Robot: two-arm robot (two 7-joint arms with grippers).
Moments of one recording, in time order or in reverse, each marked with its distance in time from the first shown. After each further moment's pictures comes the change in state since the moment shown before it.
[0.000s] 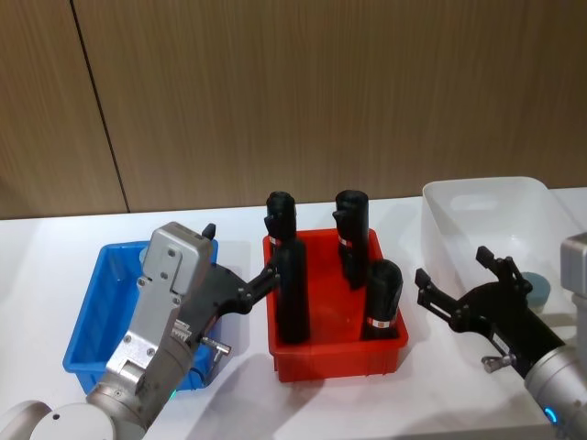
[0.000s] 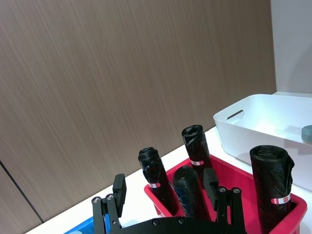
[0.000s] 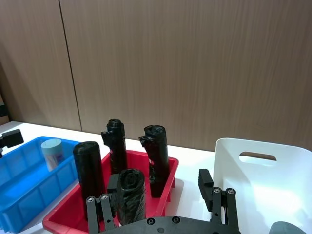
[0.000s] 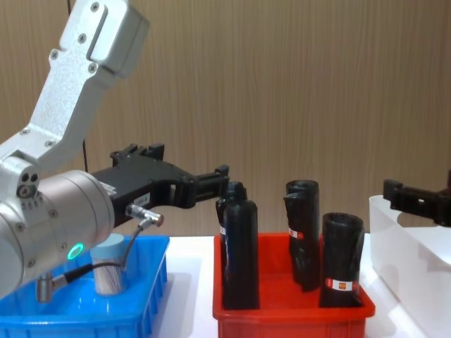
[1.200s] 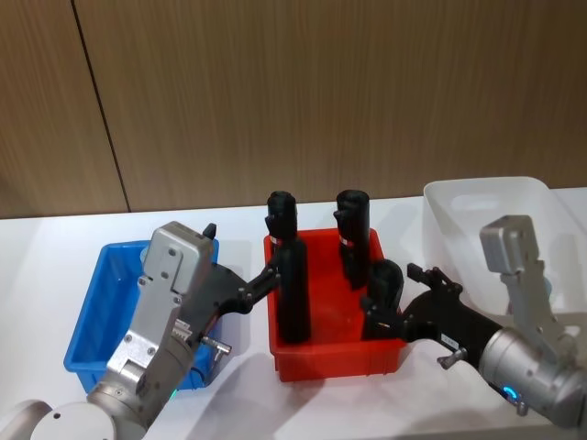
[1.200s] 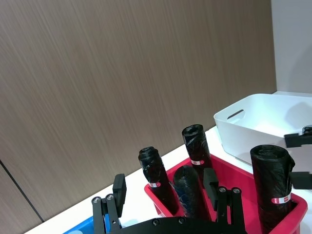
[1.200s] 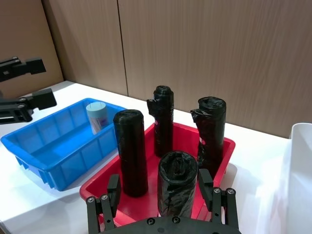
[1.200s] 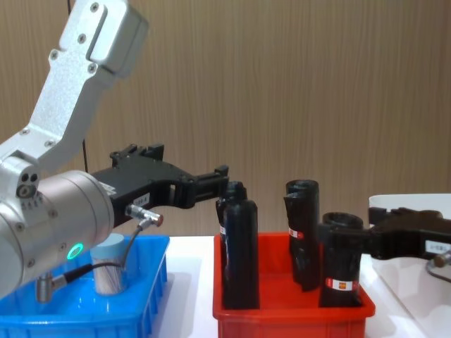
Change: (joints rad) left arm -0.001 0.000 -0.001 0.001 -0.001 0.001 0.000; right arm 0.185 -0.051 -0.026 0.209 -0.038 0.130 0.302
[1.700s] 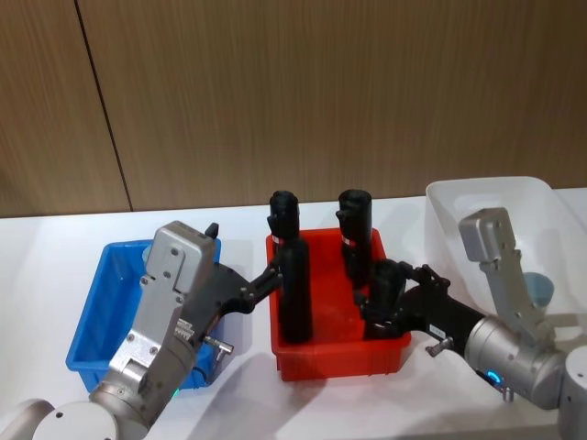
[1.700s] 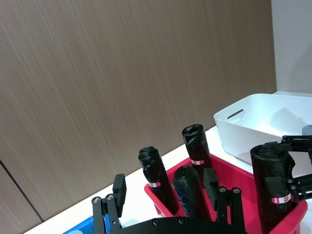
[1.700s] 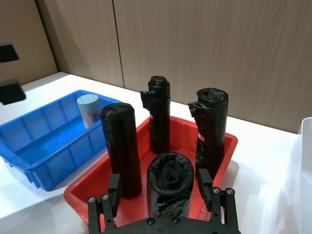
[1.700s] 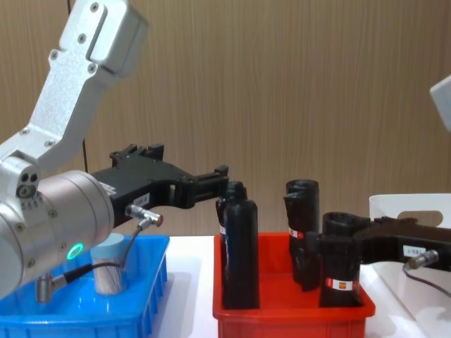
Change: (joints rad) left arm 0.000 0.000 0.000 0.000 0.000 0.000 0.000; right arm 0.099 -0.047 -0.015 0.144 -0.036 0.005 0.028
